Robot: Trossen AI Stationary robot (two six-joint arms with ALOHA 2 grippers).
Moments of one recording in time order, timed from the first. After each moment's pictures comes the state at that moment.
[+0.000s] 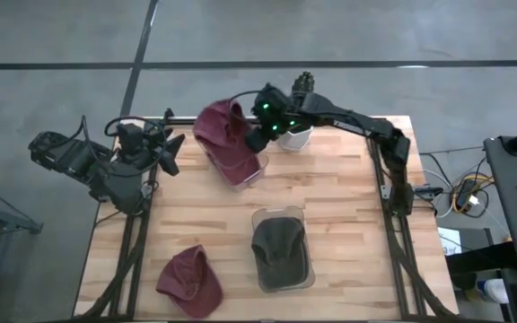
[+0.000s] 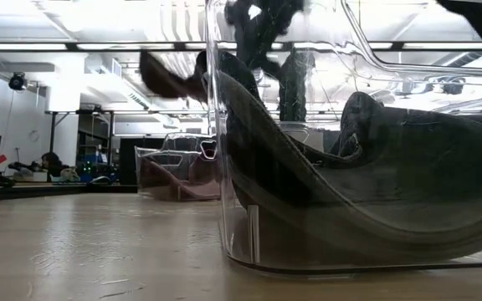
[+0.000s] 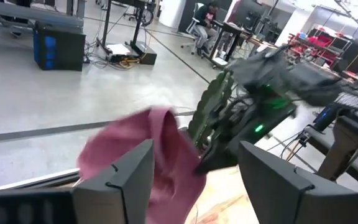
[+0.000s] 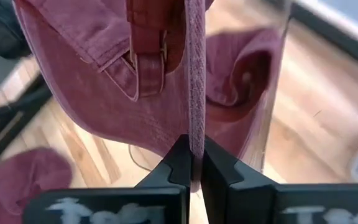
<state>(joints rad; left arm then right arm) -0.45 1.01 1.48 -1.11 -1.25 -1.05 -0.35 2.00 2.05 -0.95 -0.16 0.52</state>
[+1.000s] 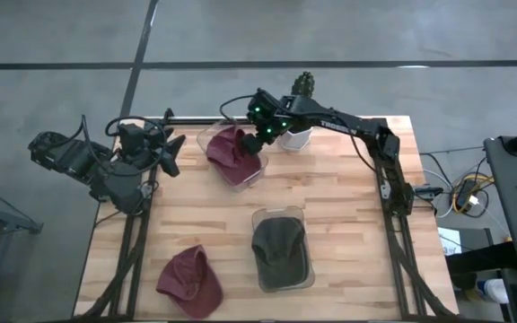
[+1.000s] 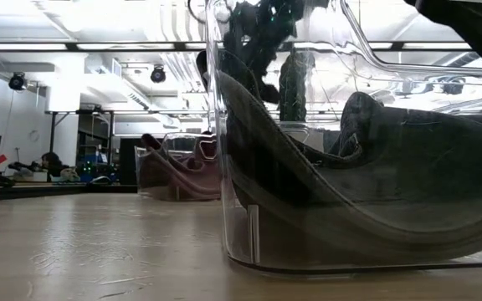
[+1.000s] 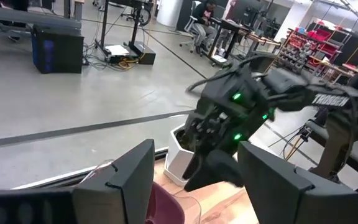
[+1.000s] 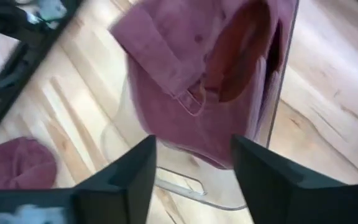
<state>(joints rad) -0.45 1.01 1.47 -1.09 -1.24 -1.01 -0.37 2.09 2.05 -0.94 -0.24 0.52</state>
